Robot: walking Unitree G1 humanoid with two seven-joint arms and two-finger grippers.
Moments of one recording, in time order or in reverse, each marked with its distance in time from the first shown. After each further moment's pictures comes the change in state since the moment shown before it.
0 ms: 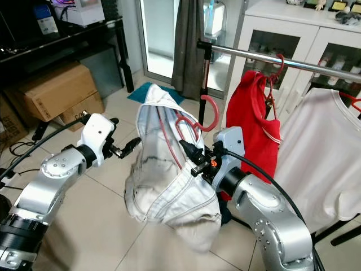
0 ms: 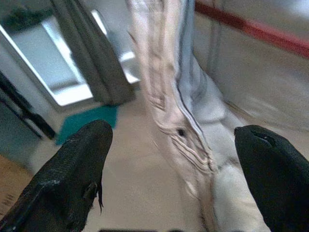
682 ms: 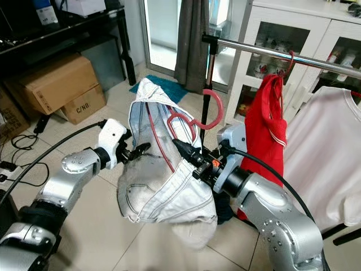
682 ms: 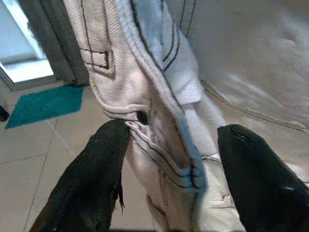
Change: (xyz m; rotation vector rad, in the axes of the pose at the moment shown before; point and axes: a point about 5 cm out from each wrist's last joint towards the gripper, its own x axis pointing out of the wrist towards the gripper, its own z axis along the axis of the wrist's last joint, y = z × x) left arm 0.032 -0.008 -0.020 -0.081 0.028 -0.126; right arm -0.007 0.008 0.012 0.062 -0.041 0.138
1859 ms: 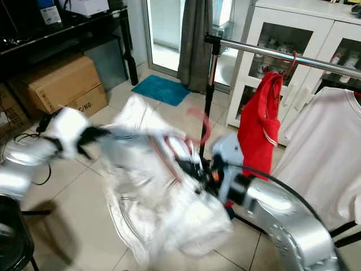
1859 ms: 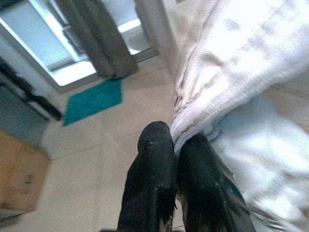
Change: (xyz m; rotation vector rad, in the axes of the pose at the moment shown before) left arm -0.073 0.082 0.018 0.208 0.060 0.085; right arm -0.015 -0.004 -0.016 -0.189 0.246 0.073
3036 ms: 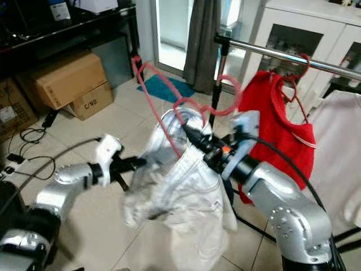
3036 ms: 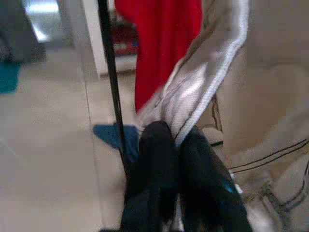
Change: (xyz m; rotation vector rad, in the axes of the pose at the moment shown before) left arm 0.045 -0.105 -0.025 -0.301 -0.051 -0.340; right arm 0.008 -0.019 0.030 0.176 -0.263 -0.125
